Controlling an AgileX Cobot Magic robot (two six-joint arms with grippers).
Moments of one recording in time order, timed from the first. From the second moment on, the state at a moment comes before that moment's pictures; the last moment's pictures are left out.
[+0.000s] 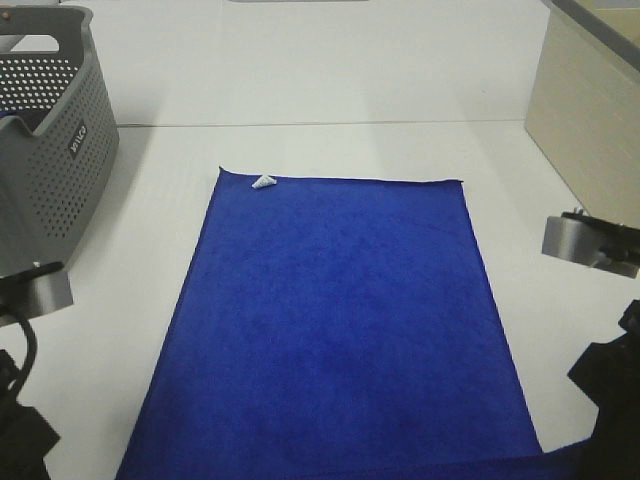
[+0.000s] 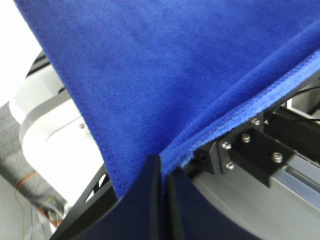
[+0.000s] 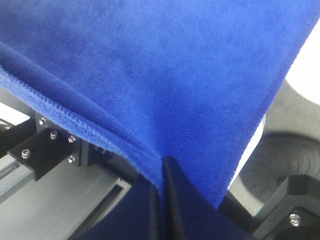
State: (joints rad) left arm -0.36 1.38 -0.58 -0.65 1.08 0.29; right arm 0.24 1.29 -0.63 0.52 1.21 -0.21
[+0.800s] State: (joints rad) left arm -0.47 1.75 -0.75 -0.55 1.03 0.34; right arm 0.23 1.70 -0.63 0.51 1.12 -0.35
